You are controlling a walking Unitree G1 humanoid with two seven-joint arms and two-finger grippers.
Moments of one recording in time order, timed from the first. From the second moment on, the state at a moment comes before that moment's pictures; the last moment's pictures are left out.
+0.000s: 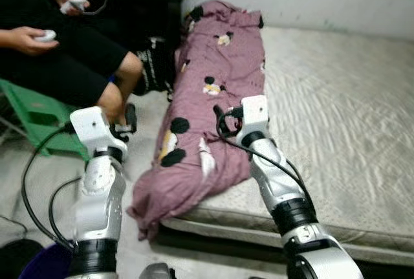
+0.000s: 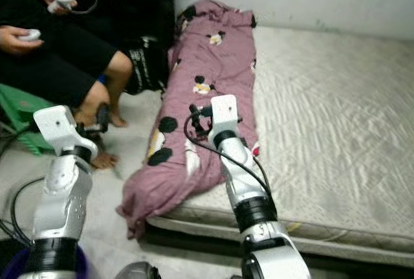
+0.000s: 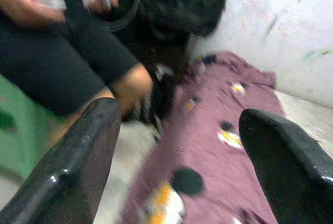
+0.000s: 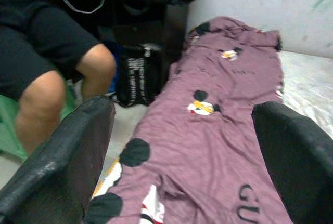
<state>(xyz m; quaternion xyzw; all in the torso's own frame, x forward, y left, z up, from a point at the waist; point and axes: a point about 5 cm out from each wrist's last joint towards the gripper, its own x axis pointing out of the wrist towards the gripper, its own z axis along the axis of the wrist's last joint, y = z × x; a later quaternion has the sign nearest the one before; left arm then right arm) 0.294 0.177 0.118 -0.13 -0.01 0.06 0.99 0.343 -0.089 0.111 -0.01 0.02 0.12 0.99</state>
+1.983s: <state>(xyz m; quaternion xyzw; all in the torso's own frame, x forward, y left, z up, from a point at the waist) 0.290 0.172 0.117 -0.09 -0.01 0.04 1.00 0.343 -0.099 0.105 0.00 0.03 0.11 0.99</state>
